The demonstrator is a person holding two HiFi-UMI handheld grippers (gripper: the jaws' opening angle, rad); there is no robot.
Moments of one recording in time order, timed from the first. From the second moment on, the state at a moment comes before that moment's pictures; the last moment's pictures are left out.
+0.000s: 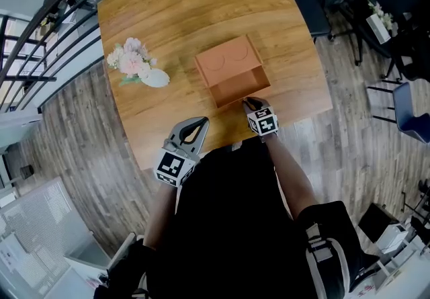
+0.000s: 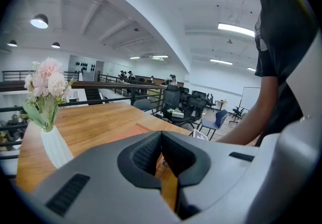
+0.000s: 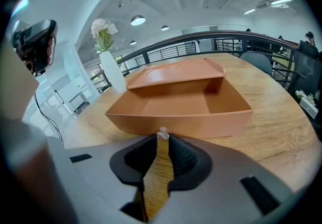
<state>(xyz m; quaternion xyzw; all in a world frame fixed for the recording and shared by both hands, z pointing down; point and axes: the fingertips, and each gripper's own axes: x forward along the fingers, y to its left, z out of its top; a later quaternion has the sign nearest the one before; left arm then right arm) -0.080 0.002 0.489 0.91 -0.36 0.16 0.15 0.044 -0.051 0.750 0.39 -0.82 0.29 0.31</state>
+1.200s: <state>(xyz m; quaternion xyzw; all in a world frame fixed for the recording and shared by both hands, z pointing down) -0.095 -0.011 0.496 0.89 -0.38 0.17 0.17 0.025 -0.101 0.753 0.37 -0.82 0.30 0.31</state>
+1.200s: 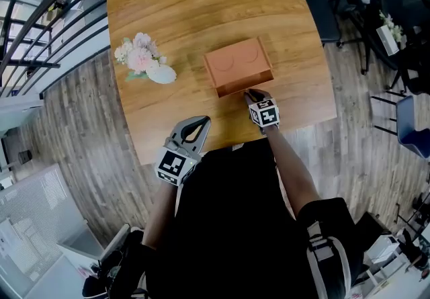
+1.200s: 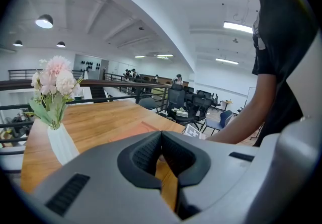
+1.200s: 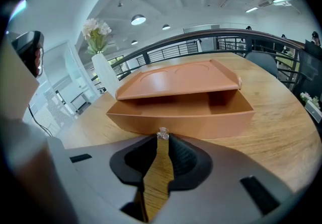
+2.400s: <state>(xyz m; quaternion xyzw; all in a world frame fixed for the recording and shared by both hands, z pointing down) -0.107 -0.024 0.496 0.88 -0.41 0.17 0.18 0.010 -0.140 0.749 0.37 -0.83 0.30 0.30</state>
